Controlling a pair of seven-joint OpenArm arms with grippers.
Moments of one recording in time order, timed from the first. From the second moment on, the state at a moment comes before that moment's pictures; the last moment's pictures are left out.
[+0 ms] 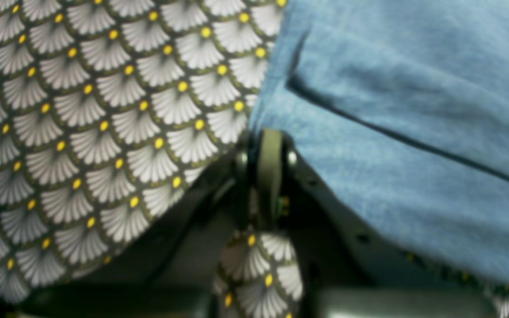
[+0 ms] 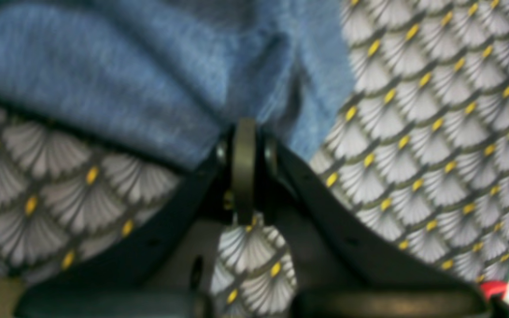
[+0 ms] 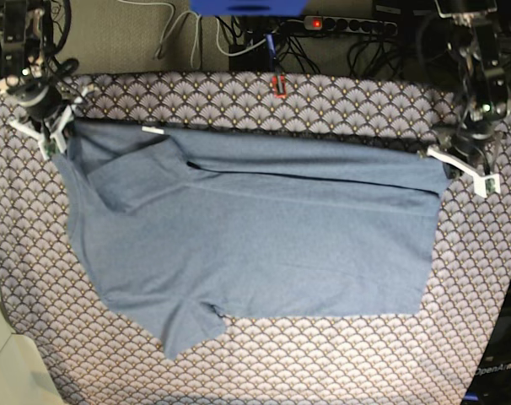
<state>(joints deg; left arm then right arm) 14.9 -16.9 -20.9 93.5 -21.8 -4.9 36.3 -25.8 22.9 16.5 92.9 4.8 25.6 -27.8</state>
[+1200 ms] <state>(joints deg) 27.7 -15.8 -25.3 99.9 -21.7 -5.3 36.4 -37.8 25.5 16.6 101.0 4.7 25.6 -28.4</state>
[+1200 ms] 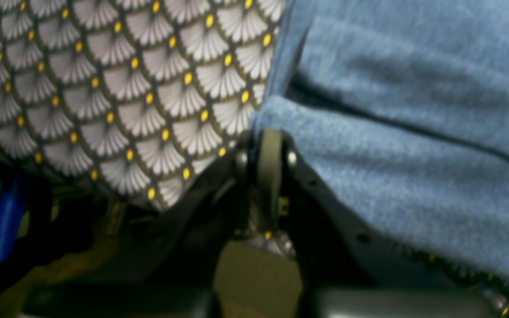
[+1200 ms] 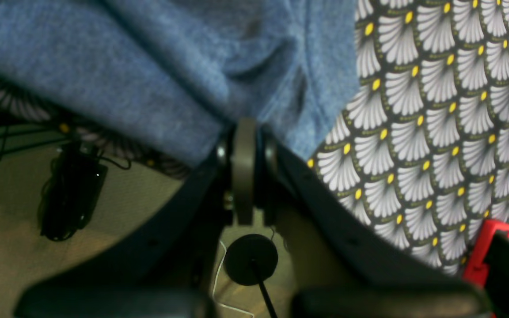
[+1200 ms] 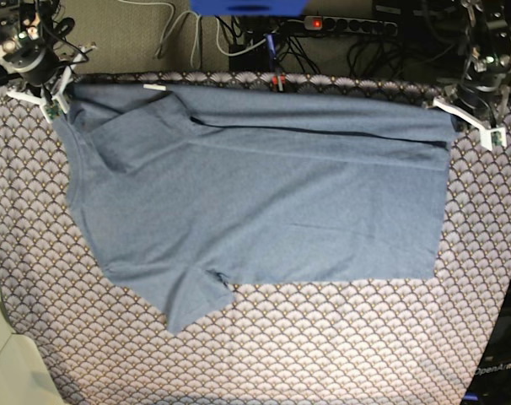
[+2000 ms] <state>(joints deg) 17.5 -16.1 -32.4 99.0 -20.9 -4.8 36.4 -24.3 28.9 27.2 98.7 4.5 25.8 -29.2</state>
